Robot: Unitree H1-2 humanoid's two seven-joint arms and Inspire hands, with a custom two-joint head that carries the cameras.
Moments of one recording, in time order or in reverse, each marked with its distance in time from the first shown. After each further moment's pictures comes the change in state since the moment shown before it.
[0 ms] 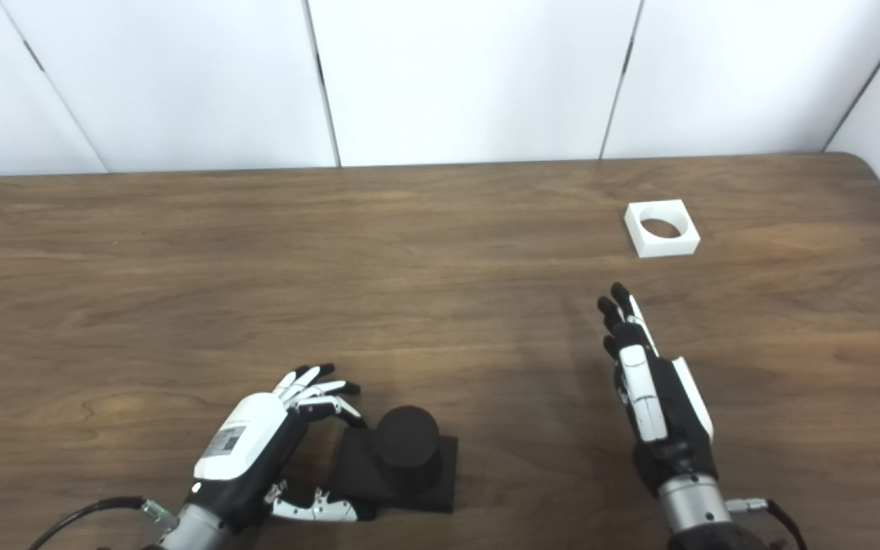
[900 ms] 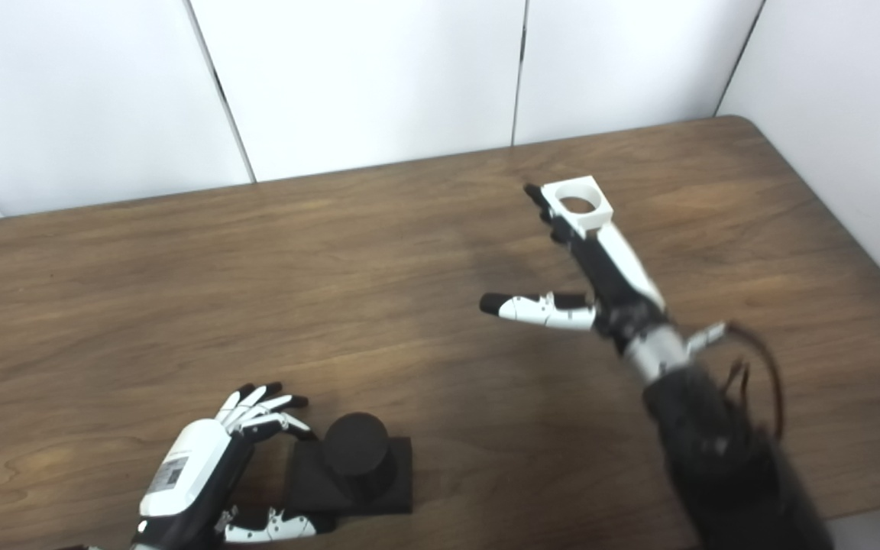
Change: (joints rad) left arm -0.012 0.012 0.022 0.055 -0.018 -0.086 0.026; right arm -0.303 -0.272 -0.008 -0.030 -0.425 0.200 0.187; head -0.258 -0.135
